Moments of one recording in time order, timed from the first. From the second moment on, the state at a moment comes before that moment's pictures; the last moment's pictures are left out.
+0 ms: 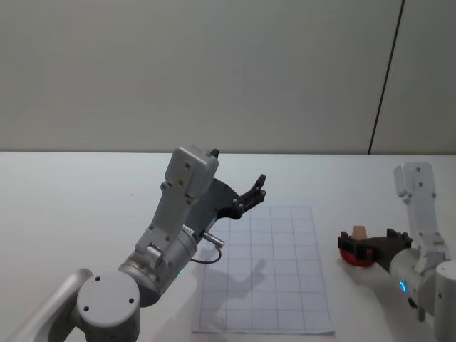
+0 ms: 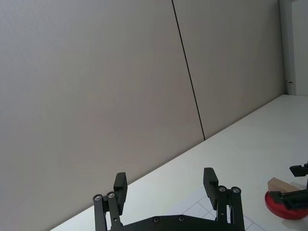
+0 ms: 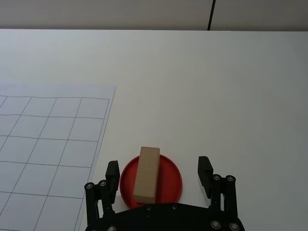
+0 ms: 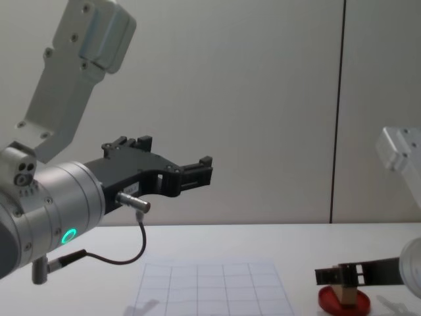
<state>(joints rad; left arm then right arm) -0.24 0.38 0.45 -1.63 -0.20 0.01 -0.01 0.27 0.07 -0.24 -1.42 0.21 0.59 -0.07</state>
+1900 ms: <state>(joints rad) -0.24 0.38 0.45 -1.63 -0.20 0.01 -0.01 0.28 0.05 -0.24 -1.40 0.19 0.59 -0.08</state>
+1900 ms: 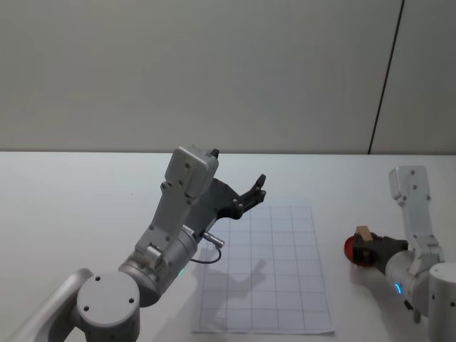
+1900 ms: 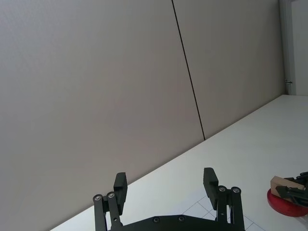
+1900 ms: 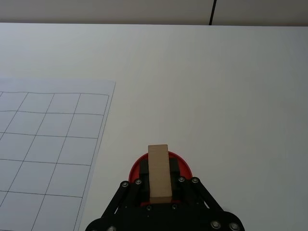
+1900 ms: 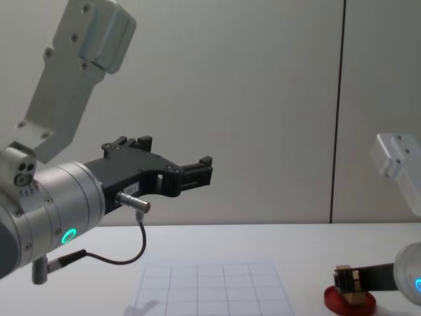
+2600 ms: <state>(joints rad) -0.24 0.38 0.45 -1.63 -0.20 0.01 -0.01 0.28 0.05 -0.24 -1.40 0.19 0.59 -0.08</state>
